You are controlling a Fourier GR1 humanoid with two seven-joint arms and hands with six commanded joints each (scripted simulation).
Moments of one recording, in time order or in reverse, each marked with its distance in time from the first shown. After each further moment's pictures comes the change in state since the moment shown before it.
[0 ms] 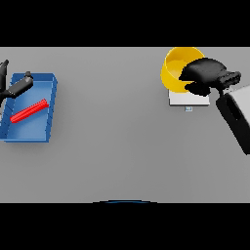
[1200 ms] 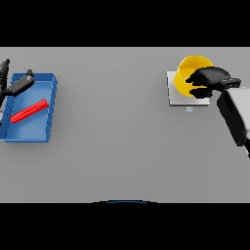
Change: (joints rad) left arm -0.042 -0.002 -0.040 0.042 0.026 0.003 0.001; right arm -0.096 0.087 0.023 0.518 -0.006 -0.203 -0.097
